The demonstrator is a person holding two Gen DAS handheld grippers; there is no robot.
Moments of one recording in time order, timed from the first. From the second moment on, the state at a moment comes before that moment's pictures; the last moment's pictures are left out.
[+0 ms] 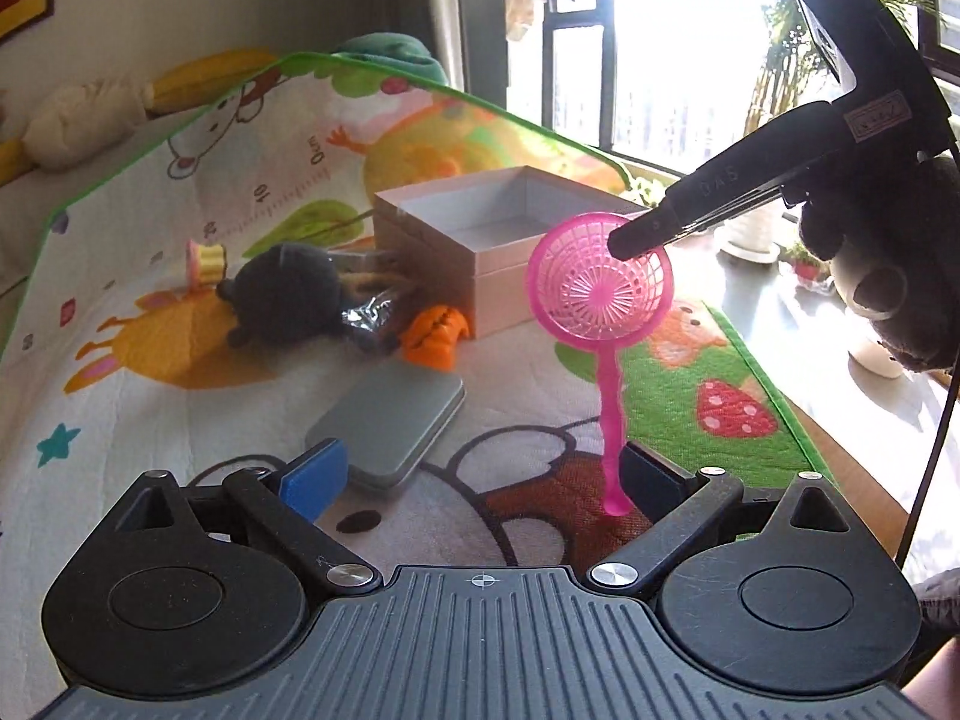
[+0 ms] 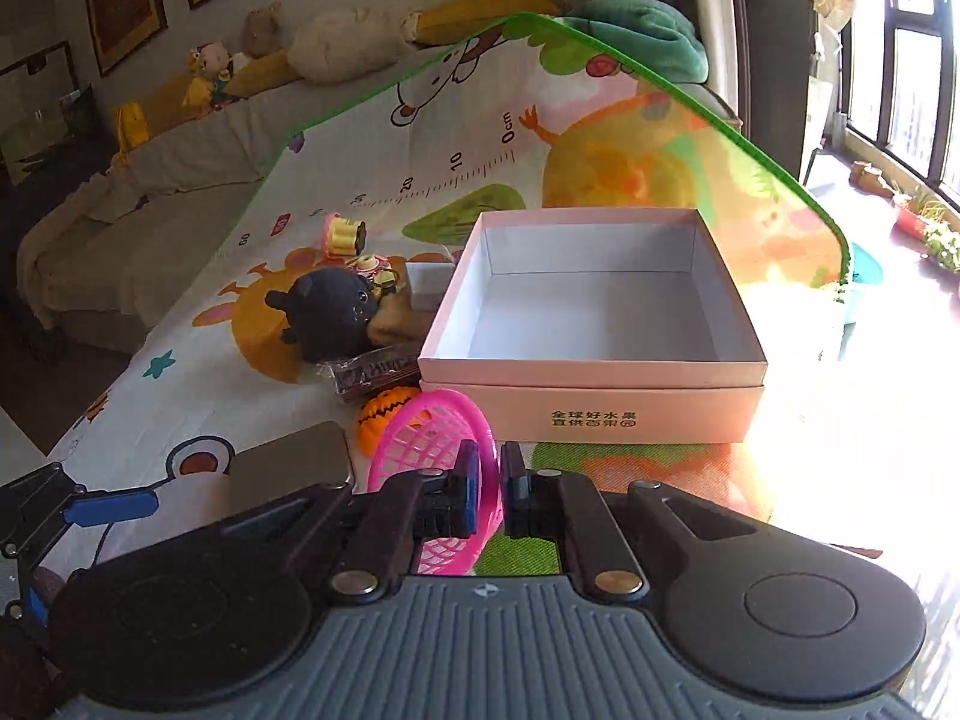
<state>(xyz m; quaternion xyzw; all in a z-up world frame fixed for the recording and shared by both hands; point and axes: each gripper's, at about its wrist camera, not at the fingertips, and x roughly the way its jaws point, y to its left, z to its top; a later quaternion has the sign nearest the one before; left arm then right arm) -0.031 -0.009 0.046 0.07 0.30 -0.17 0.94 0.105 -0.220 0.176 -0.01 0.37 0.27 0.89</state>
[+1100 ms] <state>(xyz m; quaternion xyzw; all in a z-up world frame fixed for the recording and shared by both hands) -0.013 -0.051 0.030 0.05 0.33 -0.26 0.90 0.072 -0.247 0.101 -0.06 0.35 0.20 0.91</state>
